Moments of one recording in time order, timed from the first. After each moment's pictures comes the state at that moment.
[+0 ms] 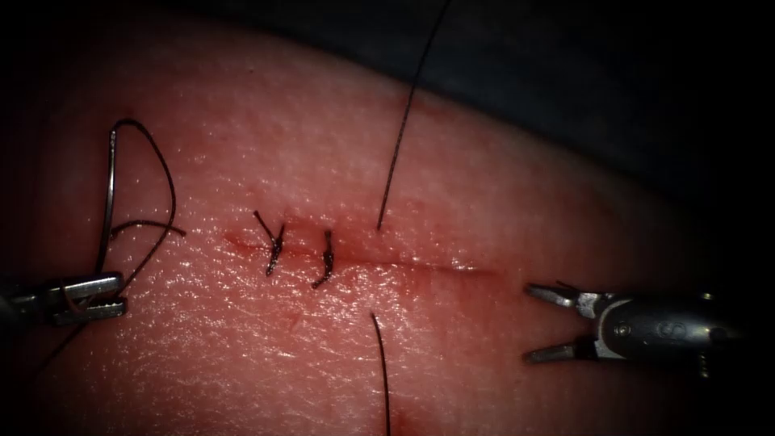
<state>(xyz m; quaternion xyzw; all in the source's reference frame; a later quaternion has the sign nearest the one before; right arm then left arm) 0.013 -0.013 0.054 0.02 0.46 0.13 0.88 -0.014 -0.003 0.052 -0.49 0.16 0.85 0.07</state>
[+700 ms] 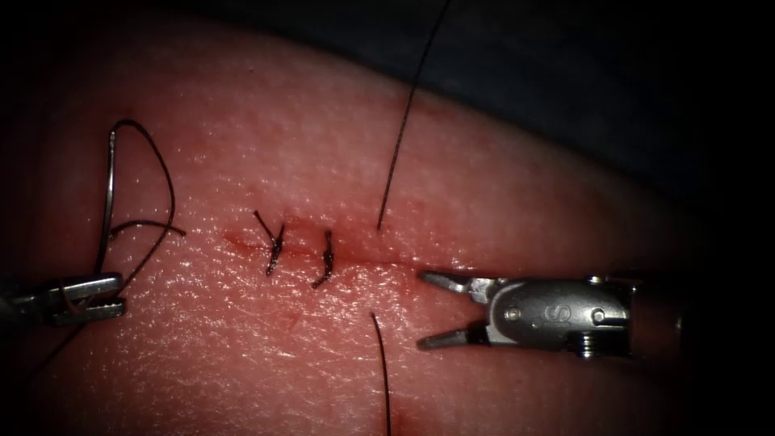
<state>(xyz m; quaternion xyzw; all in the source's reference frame) 0.022 -0.014 0.057 0.04 0.49 0.11 0.86 -0.014 -0.003 0.052 -0.49 0.16 0.85 0.07</state>
